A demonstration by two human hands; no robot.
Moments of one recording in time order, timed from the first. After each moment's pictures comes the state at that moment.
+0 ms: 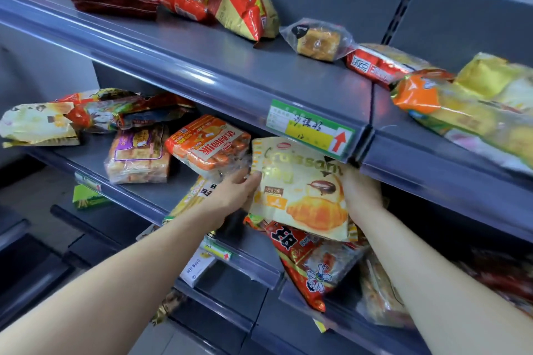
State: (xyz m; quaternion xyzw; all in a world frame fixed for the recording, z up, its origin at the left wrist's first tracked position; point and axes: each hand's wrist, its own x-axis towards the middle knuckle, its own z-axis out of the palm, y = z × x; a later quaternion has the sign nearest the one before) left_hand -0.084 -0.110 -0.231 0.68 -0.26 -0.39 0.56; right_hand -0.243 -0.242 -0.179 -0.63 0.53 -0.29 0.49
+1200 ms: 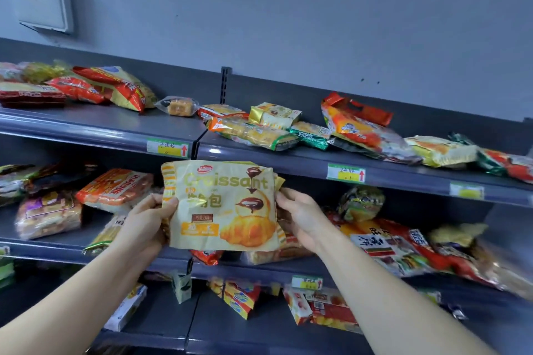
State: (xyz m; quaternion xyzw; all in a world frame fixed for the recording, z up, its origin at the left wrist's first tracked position) left_hand -0.268 0.034 -0.127 0.49 -0.21 -0.43 0.73; right_hand -0.498 -0.074 -0.099 -0.57 0.38 -0.37 0.63
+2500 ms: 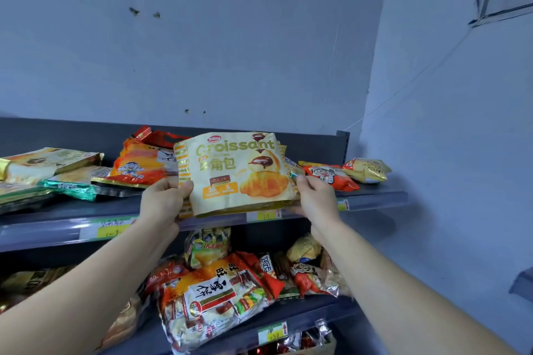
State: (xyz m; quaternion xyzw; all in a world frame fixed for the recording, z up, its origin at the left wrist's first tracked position) left_hand -0.677 -0.192 -0.005 0.47 -0.35 -0.42 0.69; right_hand -0.912 -0.200 0.001 -0.51 0.52 -0.61 0.30
